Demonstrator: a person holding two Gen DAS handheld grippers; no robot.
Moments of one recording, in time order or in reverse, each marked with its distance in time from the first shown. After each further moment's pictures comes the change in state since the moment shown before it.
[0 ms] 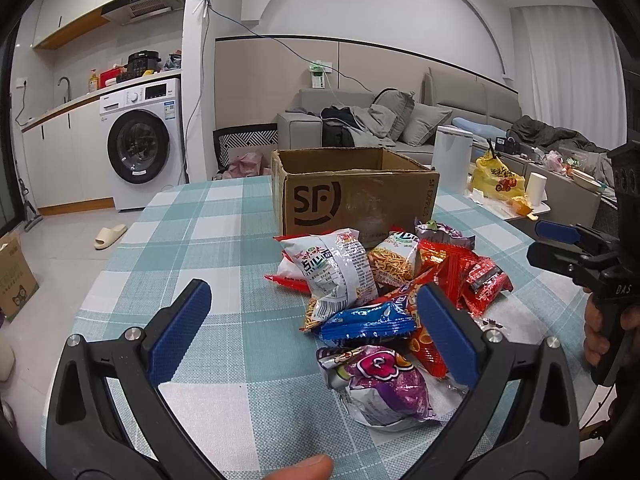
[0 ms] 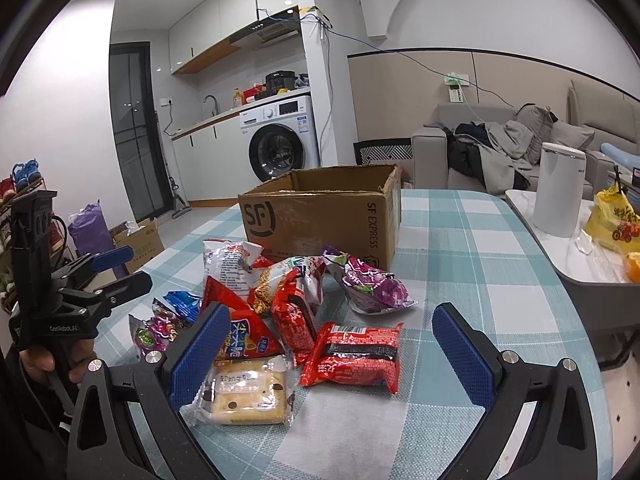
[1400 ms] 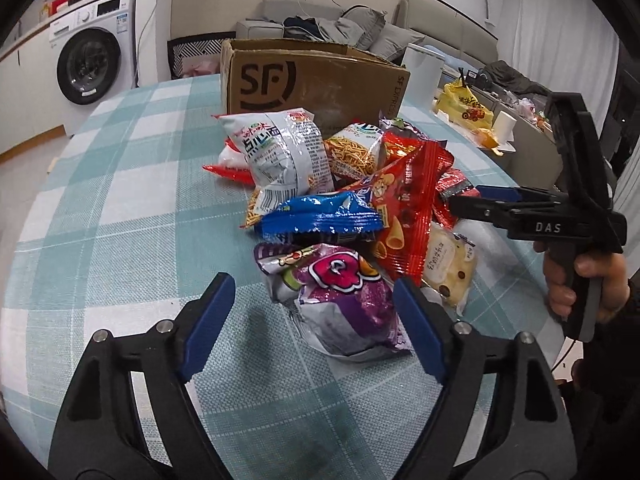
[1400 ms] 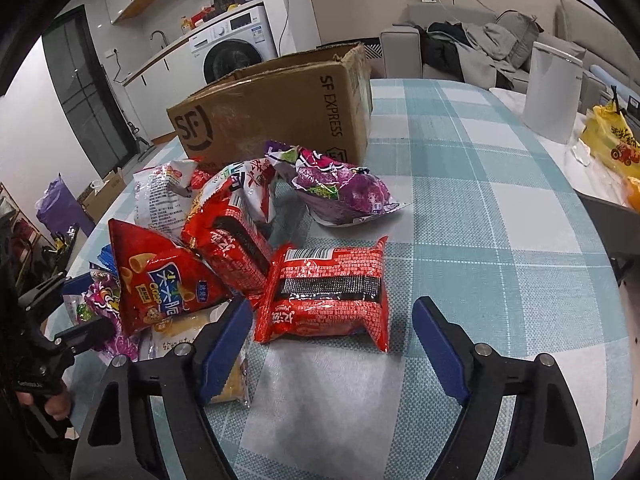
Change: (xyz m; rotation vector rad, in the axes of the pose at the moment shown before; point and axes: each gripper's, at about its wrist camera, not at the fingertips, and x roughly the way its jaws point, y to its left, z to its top) left arm 0.042 -0.009 -0.030 -0.036 0.369 -0.193; right arm 0.071 -0.020 -0.015 0.121 0.390 -0.078
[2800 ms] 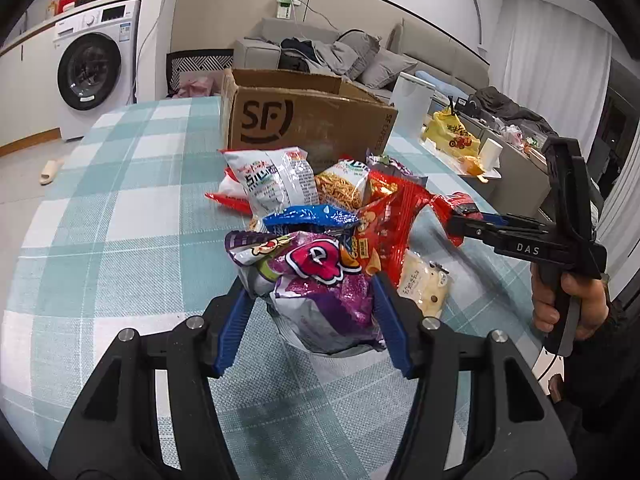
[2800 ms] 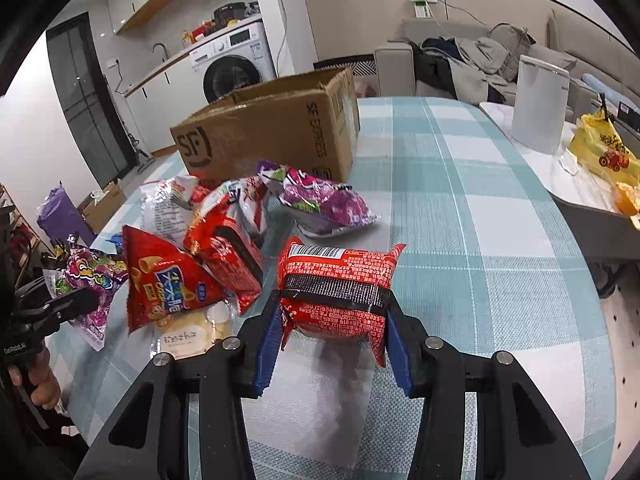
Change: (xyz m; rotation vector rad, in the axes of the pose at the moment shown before) left arm -0.029 0.005 0.007 -0.037 -0.102 -0.052; right arm -0.028 -0.011 -0.008 -0.002 -0.088 -0.009
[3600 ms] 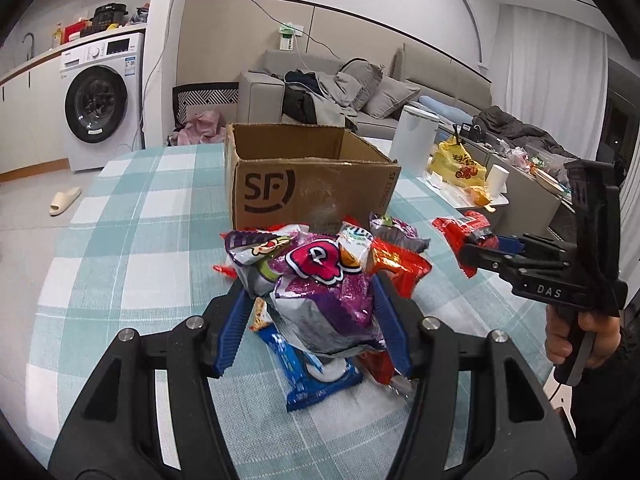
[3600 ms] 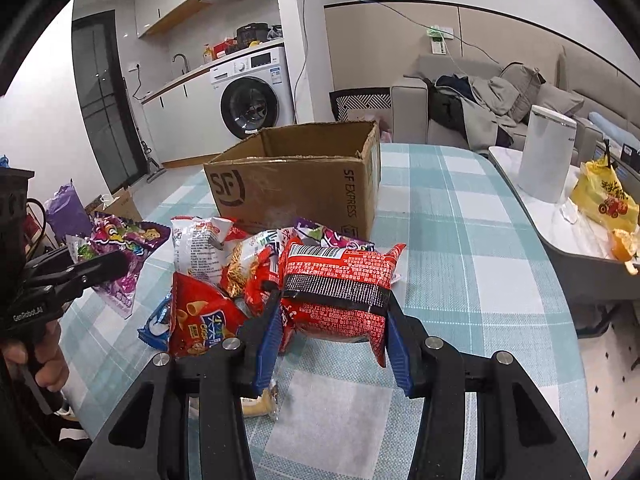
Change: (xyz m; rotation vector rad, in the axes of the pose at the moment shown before) left arm -0.015 -0.013 0.047 0.035 -0.110 0.047; right arm -0.031 0.027 0.025 -0.080 -0.100 0.000
